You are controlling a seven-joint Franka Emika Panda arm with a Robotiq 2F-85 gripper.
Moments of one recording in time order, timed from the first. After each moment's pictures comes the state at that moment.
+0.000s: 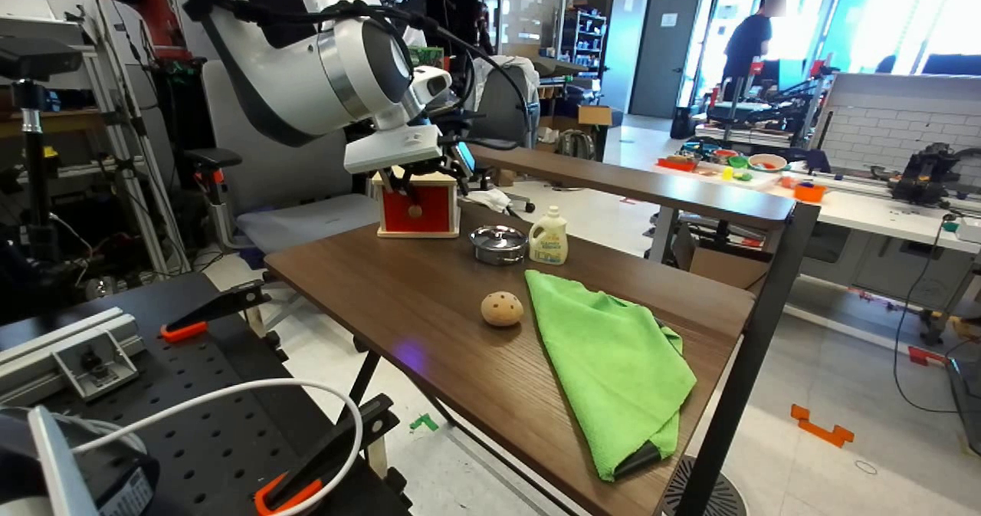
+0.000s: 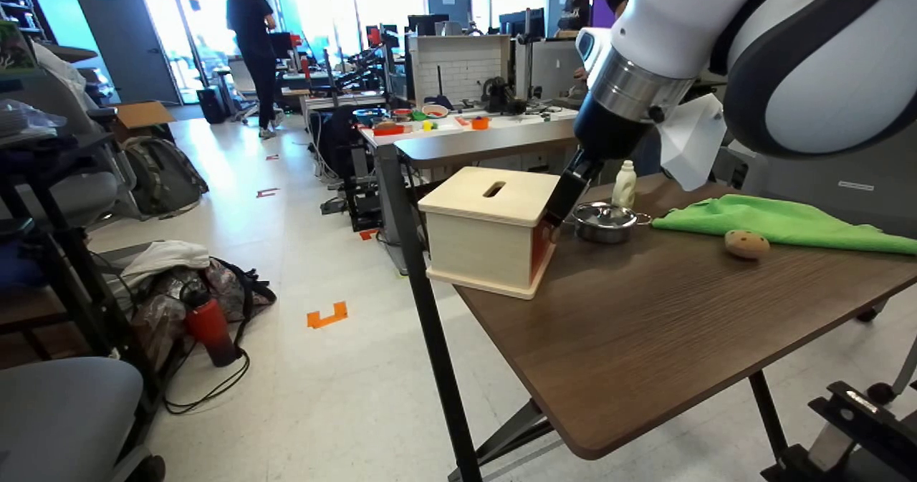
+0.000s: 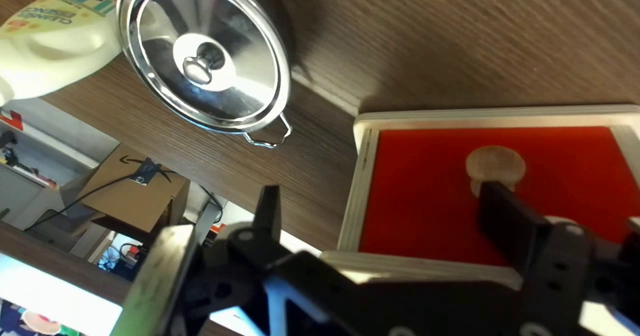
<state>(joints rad) 0.45 0.65 -0.26 -2.05 -0.58 3.22 0.21</state>
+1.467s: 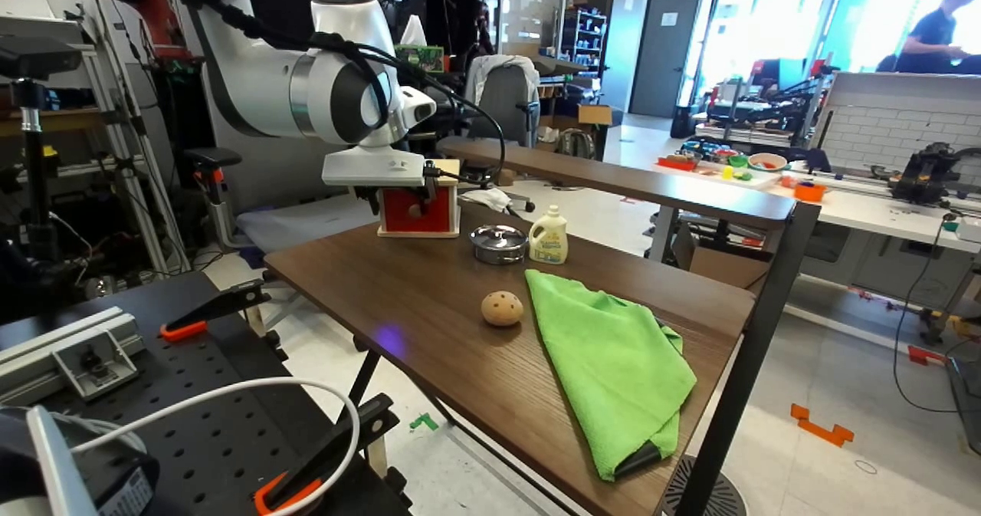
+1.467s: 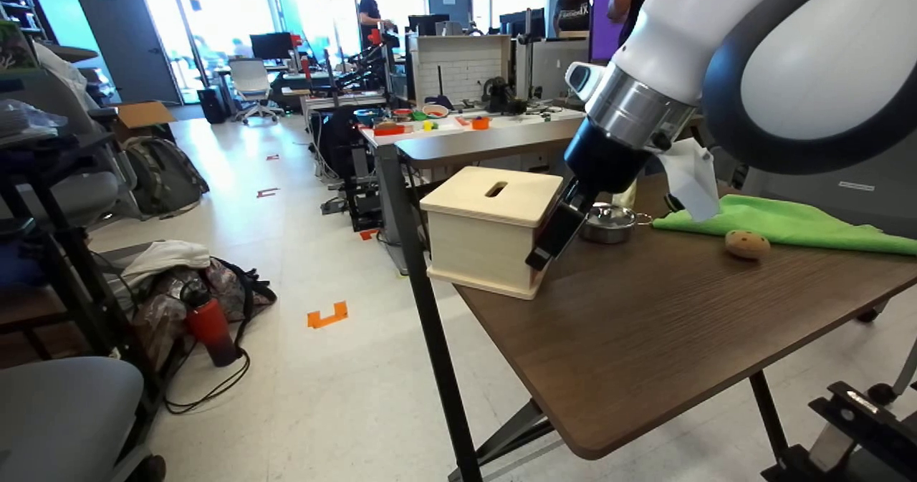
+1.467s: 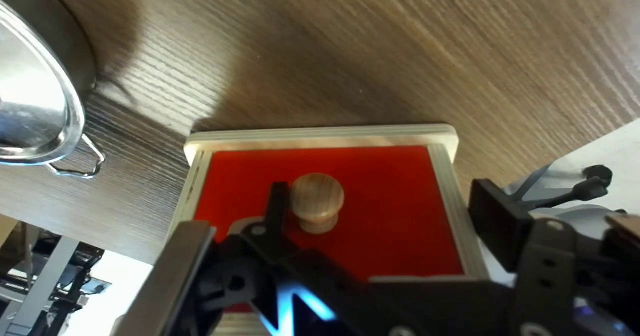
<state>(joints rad) 0.00 0.70 0.28 -2.10 -0.40 3.19 -0.21</state>
